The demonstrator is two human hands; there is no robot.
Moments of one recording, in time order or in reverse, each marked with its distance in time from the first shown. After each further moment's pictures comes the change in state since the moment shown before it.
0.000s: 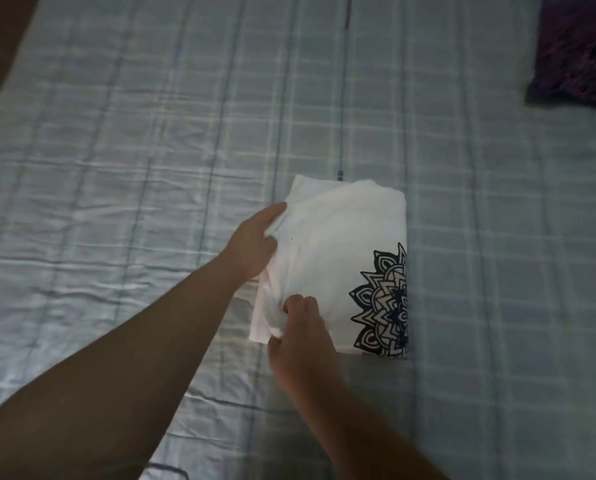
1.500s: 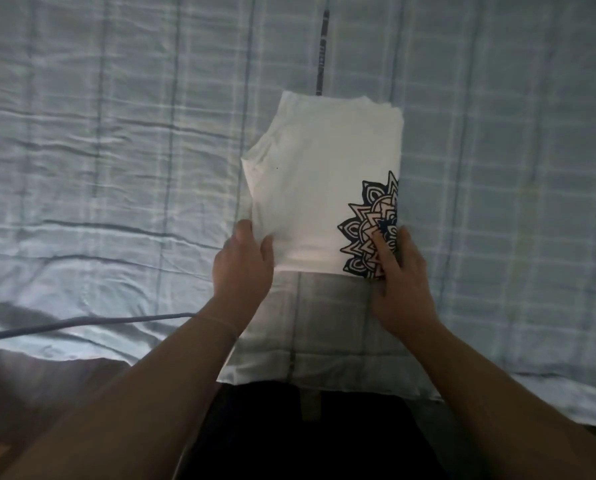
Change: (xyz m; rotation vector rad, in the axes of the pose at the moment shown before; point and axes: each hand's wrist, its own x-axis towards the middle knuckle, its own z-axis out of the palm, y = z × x) left_hand -0.230 -0.068 0.127 0.567 0.232 -0.213; right_hand -0.141 0.218 -0.066 -0.223 0.000 -0.068
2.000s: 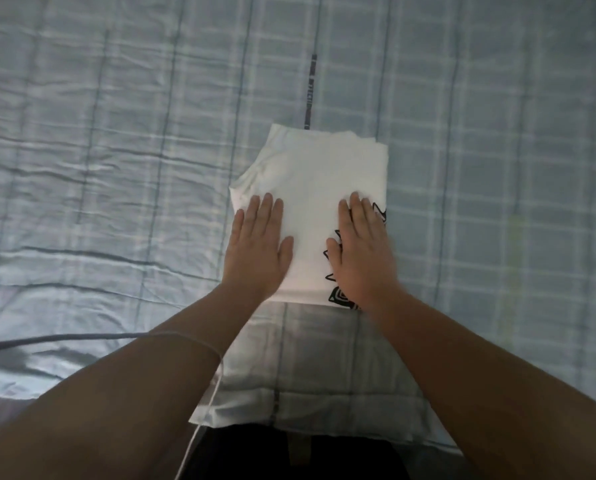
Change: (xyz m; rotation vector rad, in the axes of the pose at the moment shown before) left_hand 0.060 0.026 0.028 0.247 0.029 0.439; right_hand 0.106 -0.035 0.005 -0.295 0.085 -0.169
